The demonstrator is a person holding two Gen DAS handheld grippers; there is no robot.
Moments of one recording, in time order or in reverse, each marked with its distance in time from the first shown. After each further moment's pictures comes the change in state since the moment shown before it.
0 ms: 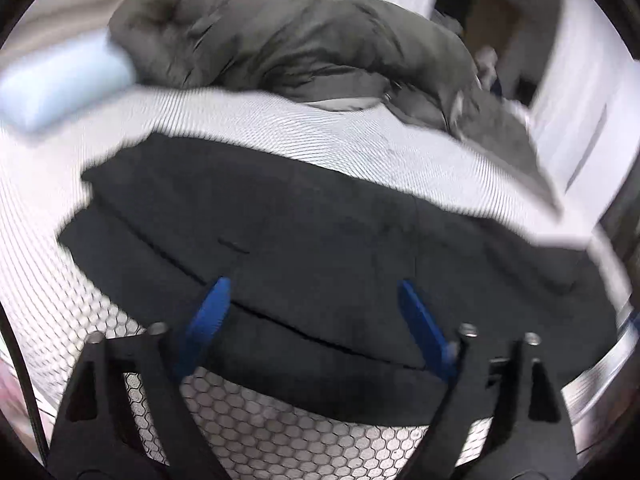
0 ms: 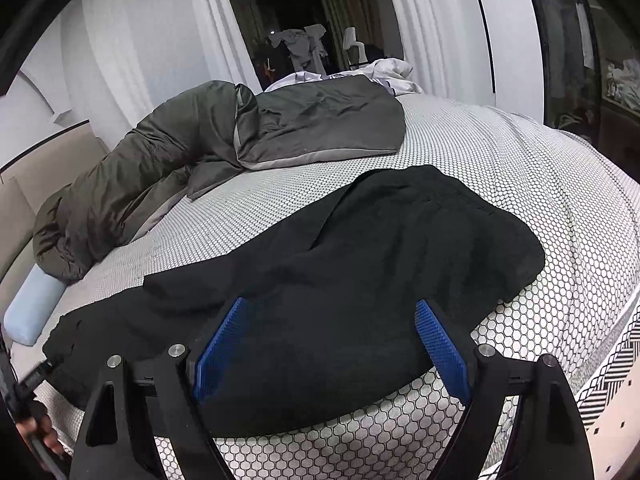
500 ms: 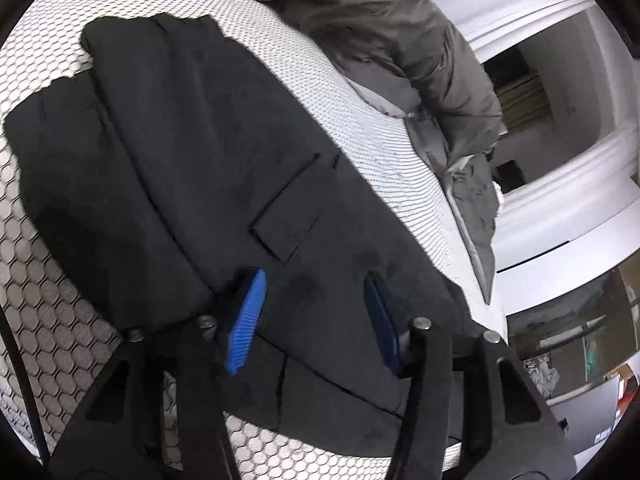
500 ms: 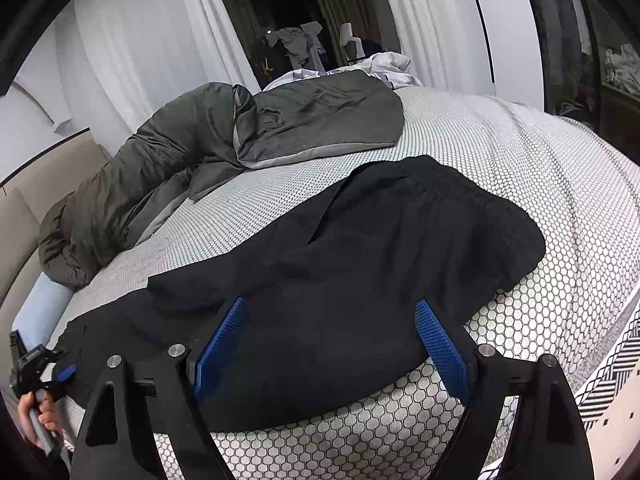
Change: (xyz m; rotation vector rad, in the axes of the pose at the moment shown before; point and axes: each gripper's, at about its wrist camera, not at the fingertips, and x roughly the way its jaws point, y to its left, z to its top) left arm 0.042 0.091 0.014 -0.418 0.152 -0.222; right arm 0.000 -0.011 -0.002 0.043 0.012 0.033
